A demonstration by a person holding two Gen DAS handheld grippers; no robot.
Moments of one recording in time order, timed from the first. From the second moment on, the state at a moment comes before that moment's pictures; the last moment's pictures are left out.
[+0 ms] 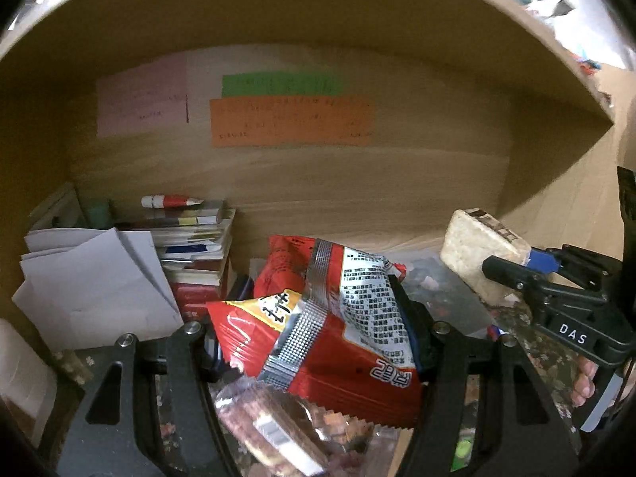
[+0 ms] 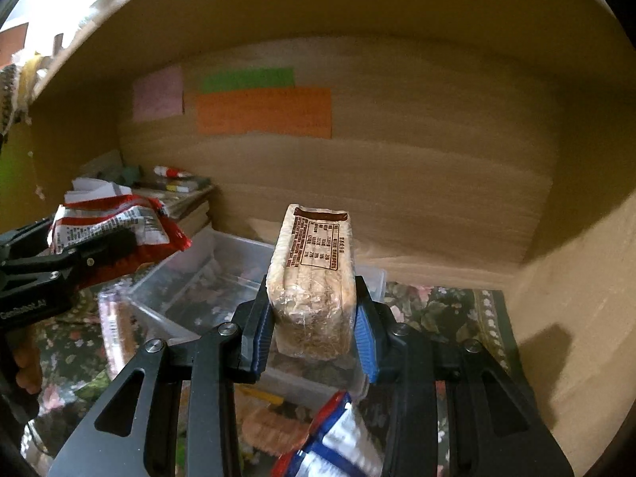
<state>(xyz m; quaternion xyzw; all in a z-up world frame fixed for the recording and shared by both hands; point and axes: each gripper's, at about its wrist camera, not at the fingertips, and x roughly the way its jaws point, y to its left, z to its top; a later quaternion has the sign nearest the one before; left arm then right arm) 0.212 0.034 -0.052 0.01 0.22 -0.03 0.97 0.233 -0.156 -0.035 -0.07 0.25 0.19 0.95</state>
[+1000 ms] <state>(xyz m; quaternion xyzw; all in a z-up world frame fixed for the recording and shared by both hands) 0.274 0.023 -0.086 0.02 0.30 -0.03 0.95 0.279 -0.148 -0.062 -0.10 0.34 0.20 0.91</state>
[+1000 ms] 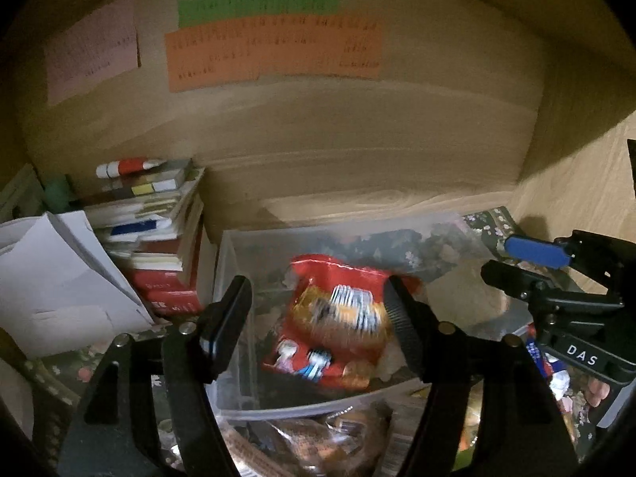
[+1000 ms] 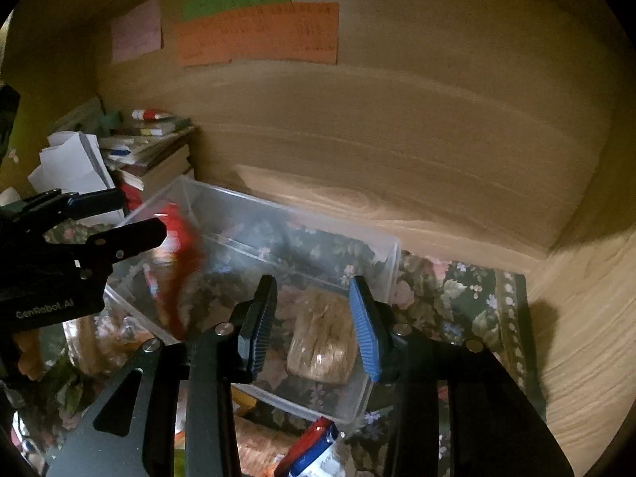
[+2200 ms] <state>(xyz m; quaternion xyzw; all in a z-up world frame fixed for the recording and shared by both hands) 0.173 0.069 -0.138 -0.03 0.33 0.01 0.94 0.179 -0.214 -0.078 -0.04 0.35 0.18 0.92</state>
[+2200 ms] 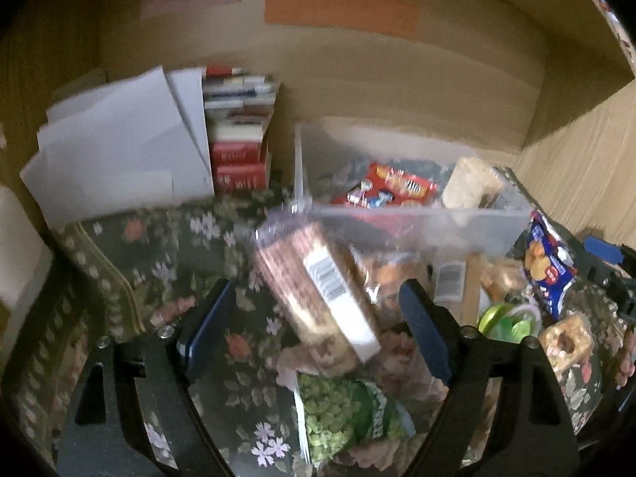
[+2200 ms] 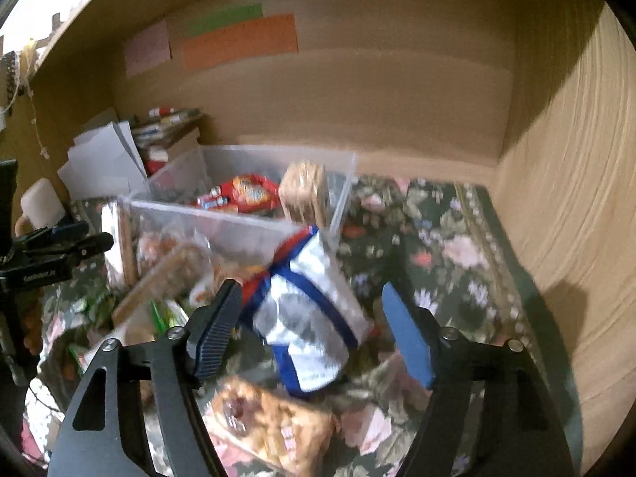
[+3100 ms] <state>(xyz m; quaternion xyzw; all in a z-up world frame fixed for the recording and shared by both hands) 0.197 0.057 -0.166 -0.05 0.34 -0.02 0.94 0.208 -0.198 -0.122 -0.06 0.41 0.20 0.89</state>
